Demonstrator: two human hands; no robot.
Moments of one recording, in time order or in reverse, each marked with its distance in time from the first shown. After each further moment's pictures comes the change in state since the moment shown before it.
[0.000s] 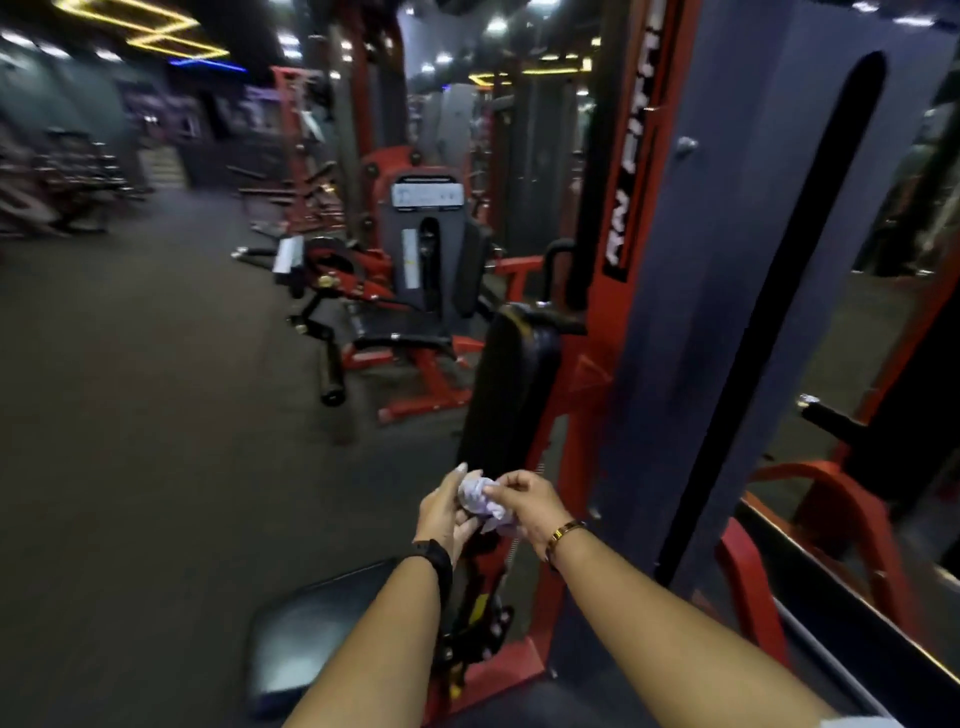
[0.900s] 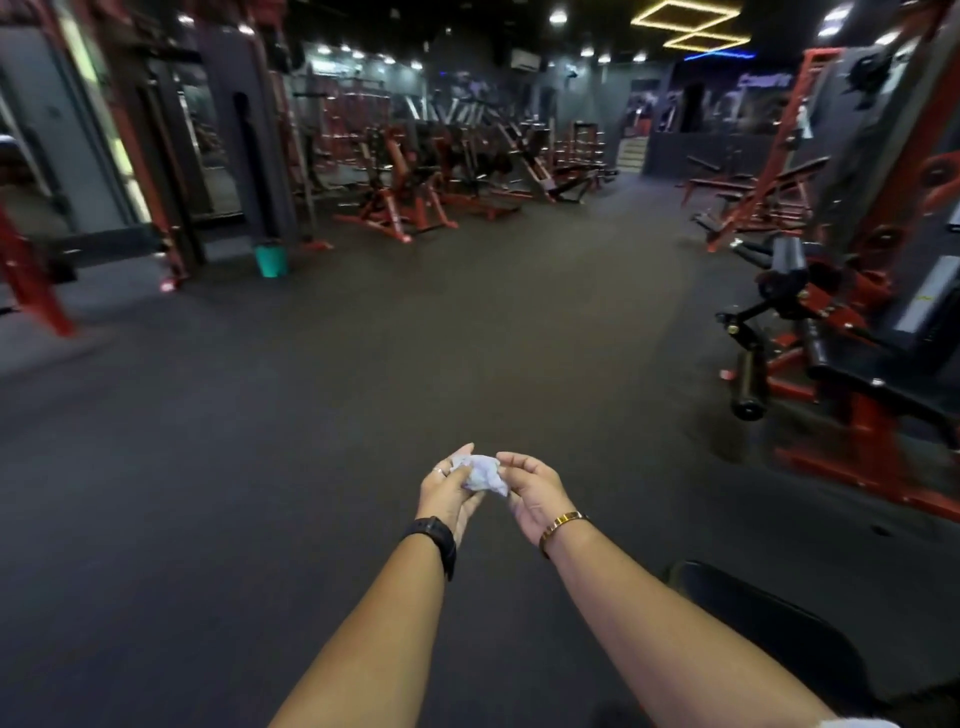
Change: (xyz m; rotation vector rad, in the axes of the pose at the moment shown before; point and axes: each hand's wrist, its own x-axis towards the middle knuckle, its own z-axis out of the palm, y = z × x) left_hand -0.360 0.199 -0.476 -0.252 0.744 0.585; right_hand -0.241 0.085 0.568 0.172 -0.814 0.222
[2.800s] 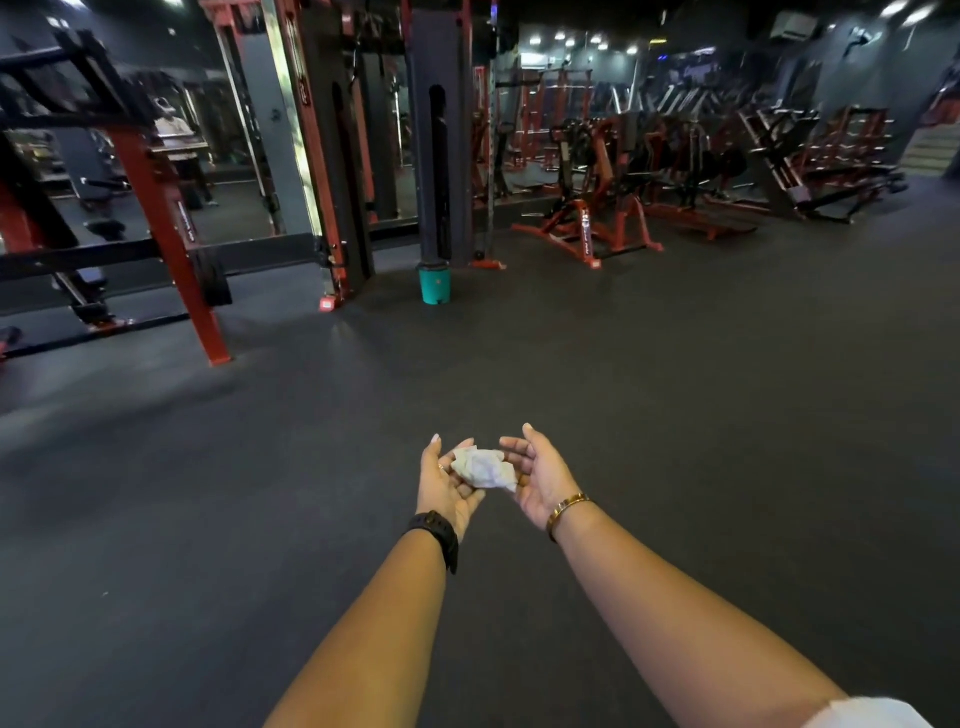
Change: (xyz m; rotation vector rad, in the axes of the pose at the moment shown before) left_hand 1.083 0.462 -0.264 -0.182 0.402 0.070; right_hand 1.118 -0.029 0.604 -0.129 -0.303 0.337
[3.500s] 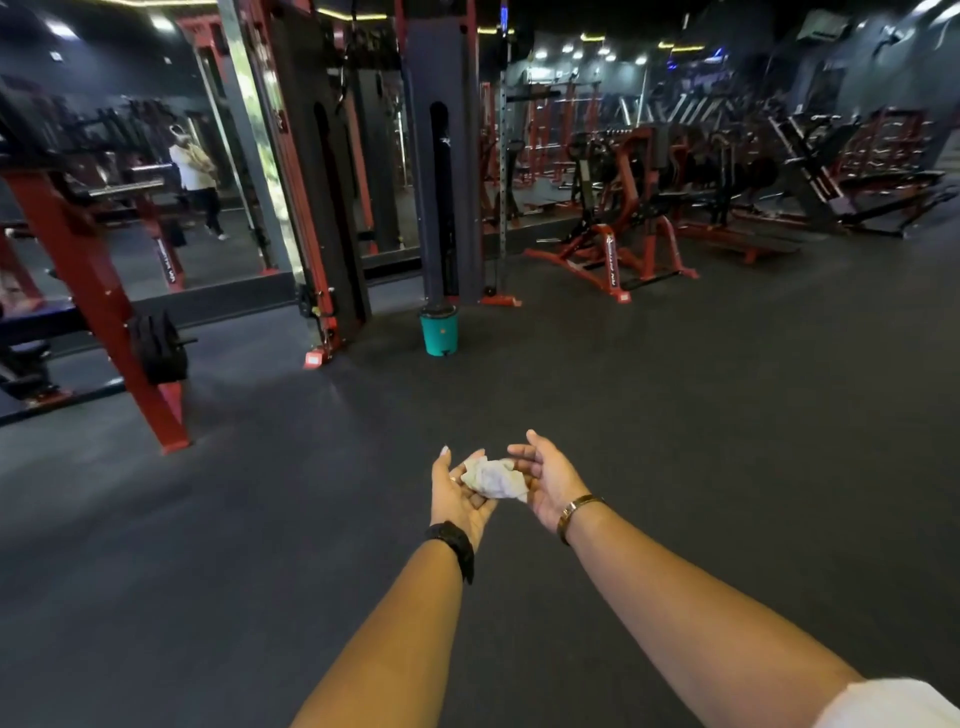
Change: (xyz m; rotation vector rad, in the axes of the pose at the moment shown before) left_hand 0.575 0.206 0.150 -0.022 0.010 0.046; right_hand 0.568 -0.250 0.124 -0.078 -0.016 -0.036
